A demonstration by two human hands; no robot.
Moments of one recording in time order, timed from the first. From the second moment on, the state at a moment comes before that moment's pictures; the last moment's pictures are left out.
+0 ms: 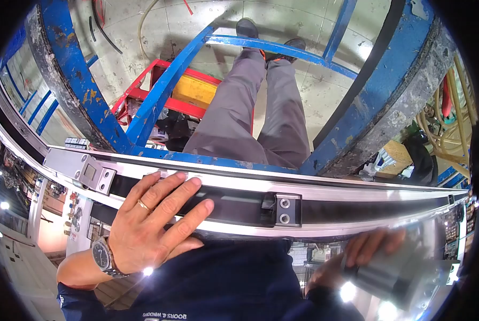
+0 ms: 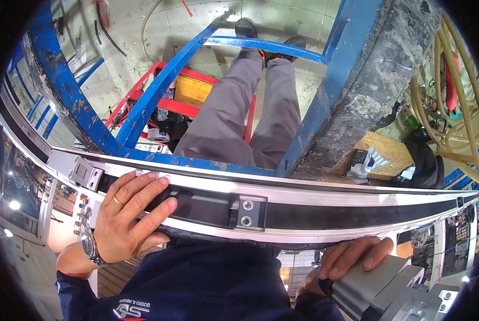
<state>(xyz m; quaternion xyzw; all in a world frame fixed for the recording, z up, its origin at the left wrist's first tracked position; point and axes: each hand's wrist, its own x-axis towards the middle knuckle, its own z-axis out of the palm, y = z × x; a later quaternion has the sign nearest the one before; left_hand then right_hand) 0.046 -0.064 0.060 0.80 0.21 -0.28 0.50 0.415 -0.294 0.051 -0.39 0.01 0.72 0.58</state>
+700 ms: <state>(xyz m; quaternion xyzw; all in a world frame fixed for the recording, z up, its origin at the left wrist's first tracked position) 0.018 -0.089 0.090 0.77 0.41 -0.24 0.43 0.418 -0.301 0.046 -0.37 0.00 0.72 0.58</state>
